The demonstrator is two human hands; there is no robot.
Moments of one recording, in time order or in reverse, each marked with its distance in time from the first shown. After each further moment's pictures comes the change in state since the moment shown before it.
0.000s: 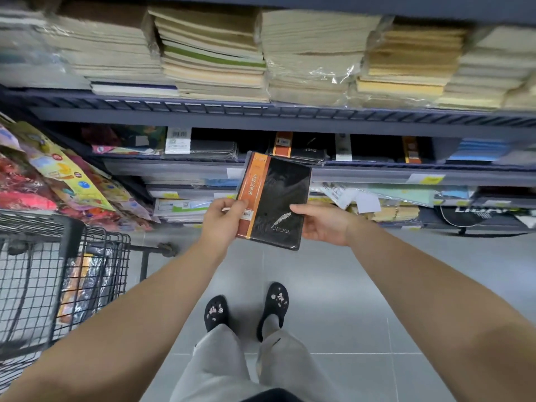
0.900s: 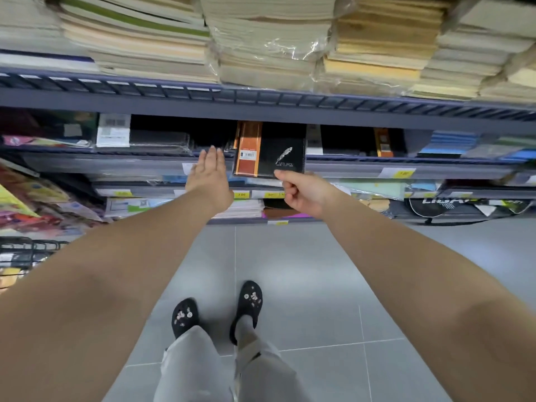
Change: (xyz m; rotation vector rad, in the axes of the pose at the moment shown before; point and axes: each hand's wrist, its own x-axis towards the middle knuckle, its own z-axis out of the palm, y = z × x) left_hand 0.094 0.017 0.066 1.466 -0.169 0.410; right_hand 0.035 -0.031 -0.041 0.330 0.279 -0.111
